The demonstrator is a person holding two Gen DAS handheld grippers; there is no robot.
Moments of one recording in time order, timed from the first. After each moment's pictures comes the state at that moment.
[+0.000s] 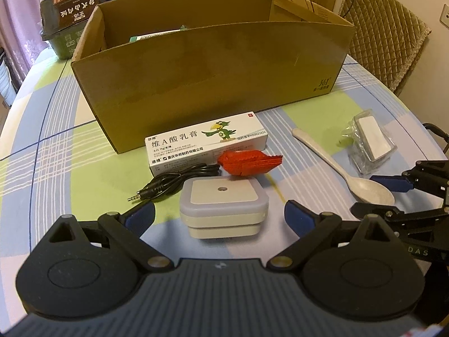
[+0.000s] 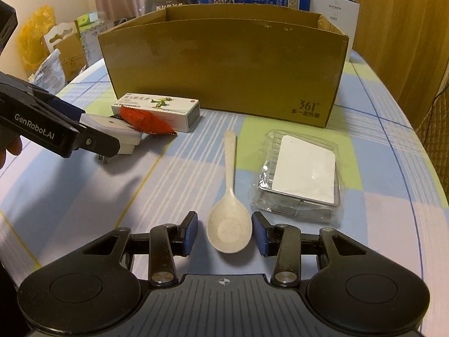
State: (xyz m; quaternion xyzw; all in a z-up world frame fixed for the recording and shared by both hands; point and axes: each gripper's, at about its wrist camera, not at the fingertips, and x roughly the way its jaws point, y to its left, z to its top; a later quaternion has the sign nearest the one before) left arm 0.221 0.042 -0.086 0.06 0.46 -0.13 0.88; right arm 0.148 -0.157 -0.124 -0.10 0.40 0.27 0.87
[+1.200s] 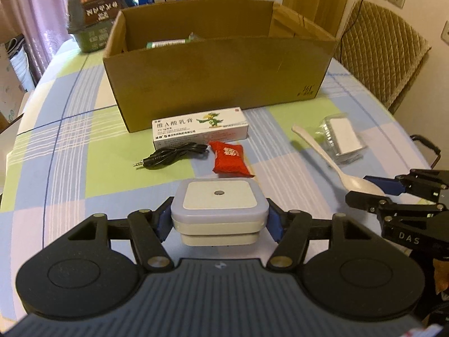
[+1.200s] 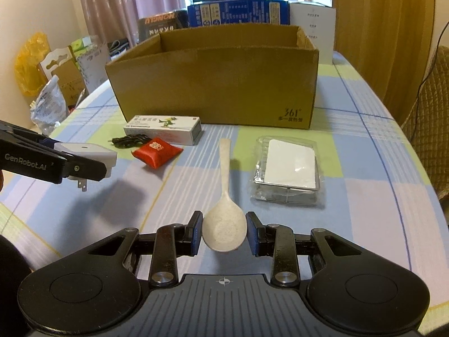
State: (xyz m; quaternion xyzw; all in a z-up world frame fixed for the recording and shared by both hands) left arm 0.160 0.035 -0.049 0.03 0.45 -0.10 0.89; right arm 0.115 -0.176 -0.090 -0.05 0.39 0.26 0.88
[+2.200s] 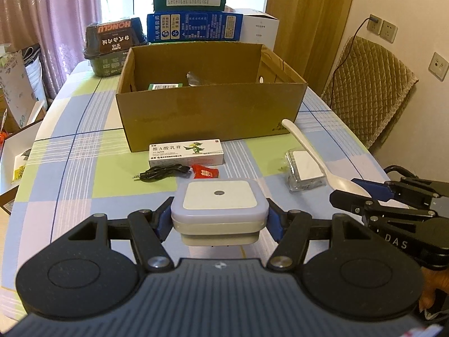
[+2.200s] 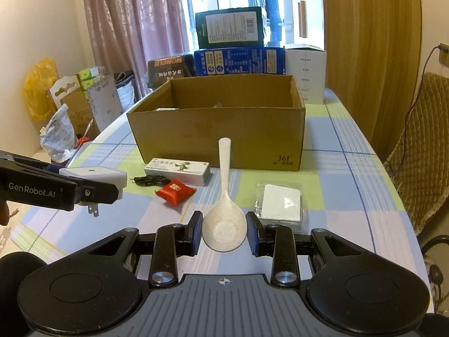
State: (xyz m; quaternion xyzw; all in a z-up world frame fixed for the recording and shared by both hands) left arm 0.108 0.014 0.007 -0.01 0.40 -0.09 0.91; right arm 0.082 -0.187 -0.030 -0.04 0.33 0.26 0.91
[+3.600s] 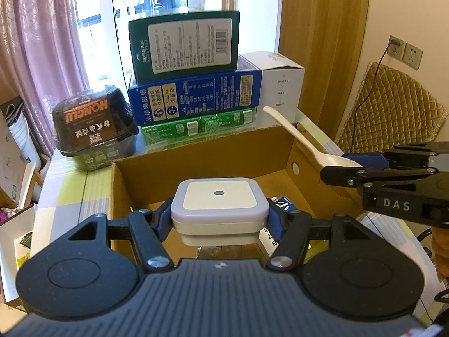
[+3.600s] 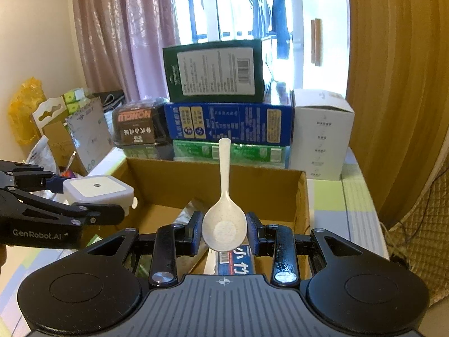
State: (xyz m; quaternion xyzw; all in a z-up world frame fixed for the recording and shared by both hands) left arm 0.346 0.016 0.057 0.05 0.36 -0.10 0.93; right arm 0.335 -0.123 0.030 -0.04 0.31 0.28 0.91
